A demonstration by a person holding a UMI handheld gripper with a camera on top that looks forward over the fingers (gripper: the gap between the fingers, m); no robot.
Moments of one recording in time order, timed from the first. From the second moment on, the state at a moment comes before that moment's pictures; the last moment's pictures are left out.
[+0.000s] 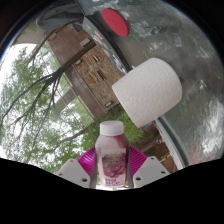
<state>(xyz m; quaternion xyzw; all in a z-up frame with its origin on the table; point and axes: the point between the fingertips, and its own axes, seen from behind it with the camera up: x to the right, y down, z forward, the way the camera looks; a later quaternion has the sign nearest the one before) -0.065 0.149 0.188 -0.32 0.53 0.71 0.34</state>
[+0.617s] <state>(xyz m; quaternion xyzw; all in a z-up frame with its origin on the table) -0.097 0.005 0.339 -0.47 0.29 0.65 0.53</state>
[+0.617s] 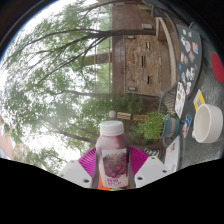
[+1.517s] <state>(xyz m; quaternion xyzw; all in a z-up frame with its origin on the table) 0.222 -0.122 0.074 -0.73 0.09 -0.07 0.67</state>
